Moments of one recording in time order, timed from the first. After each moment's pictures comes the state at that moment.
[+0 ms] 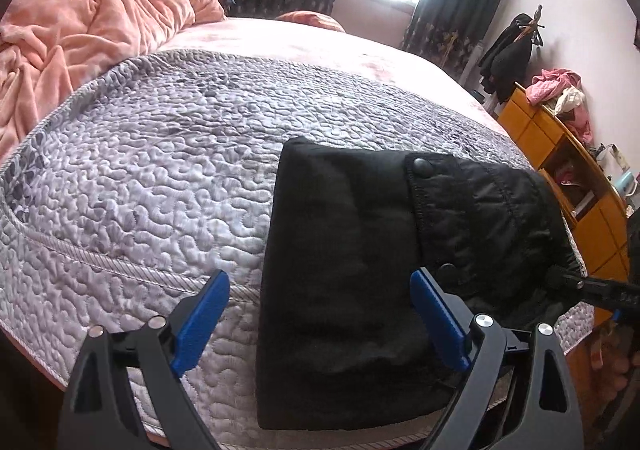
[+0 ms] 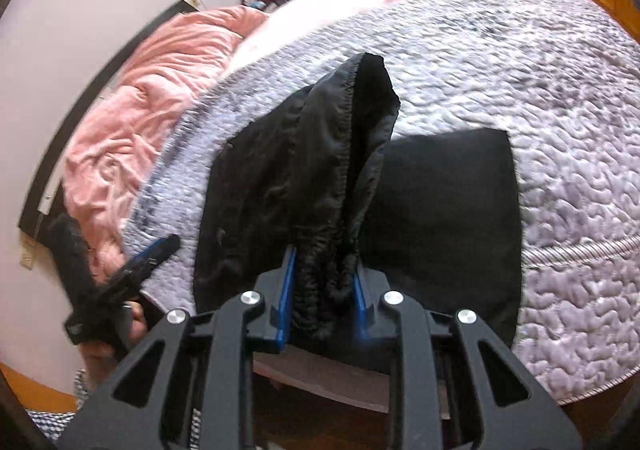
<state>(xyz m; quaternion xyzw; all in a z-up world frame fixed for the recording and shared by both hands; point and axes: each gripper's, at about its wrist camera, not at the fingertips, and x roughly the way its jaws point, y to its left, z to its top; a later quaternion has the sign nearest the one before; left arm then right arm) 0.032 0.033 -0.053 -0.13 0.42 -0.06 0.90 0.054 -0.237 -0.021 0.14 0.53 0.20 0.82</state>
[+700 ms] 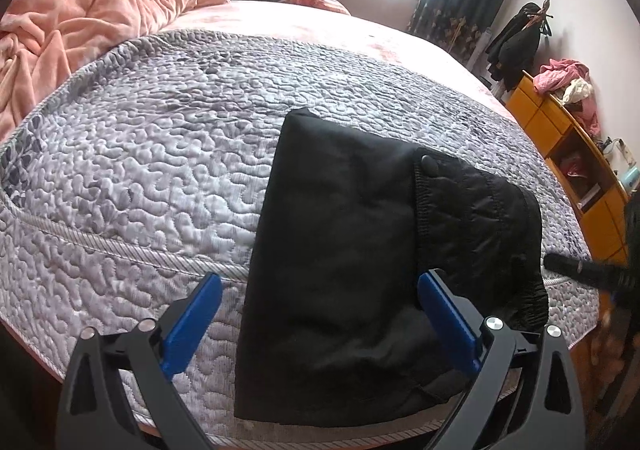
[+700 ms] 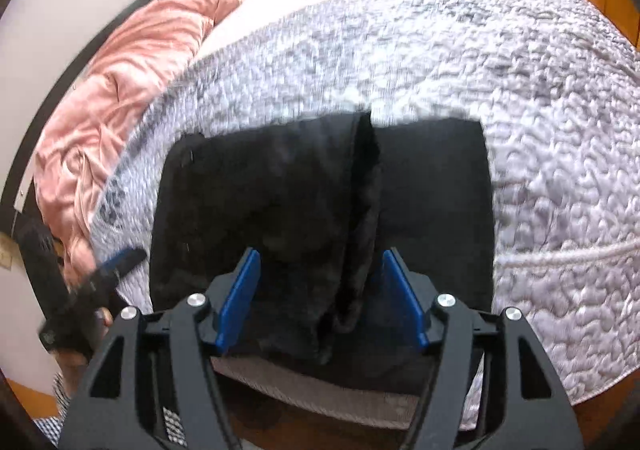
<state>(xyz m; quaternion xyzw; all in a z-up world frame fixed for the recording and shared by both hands) 0.034 0.027 -0.068 -0.13 0.44 -0.05 0.88 0.072 -0.235 -0.041 0.11 0.54 0.17 0.81</state>
